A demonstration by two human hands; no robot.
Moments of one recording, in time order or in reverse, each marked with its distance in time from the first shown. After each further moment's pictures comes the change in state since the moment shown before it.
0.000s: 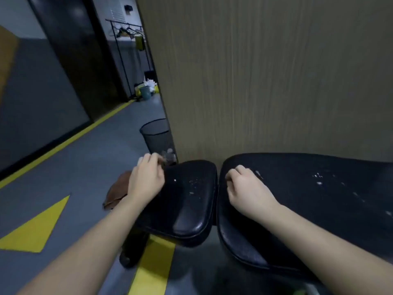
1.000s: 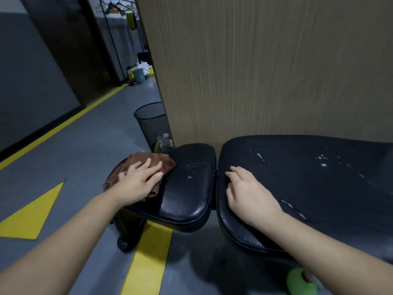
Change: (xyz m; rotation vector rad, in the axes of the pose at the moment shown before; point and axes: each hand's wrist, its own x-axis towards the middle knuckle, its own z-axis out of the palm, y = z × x) left_hand -0.036 -0.032 0.000 -0.045 -0.624 -0.100; right_hand -0.036 -0.005 0.023 0.022 -0.071 0.021
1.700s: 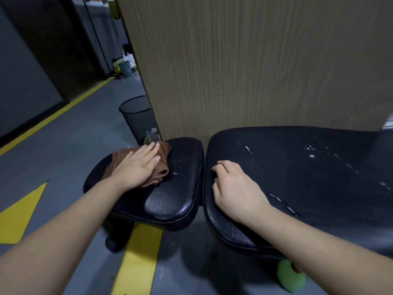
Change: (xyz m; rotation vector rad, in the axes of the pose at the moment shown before) left_hand 0.051 0.026 0.013 0.110 -0.003 0.116; right_hand 0.001 0.004 0.003 -0.044 0.021 -0.003
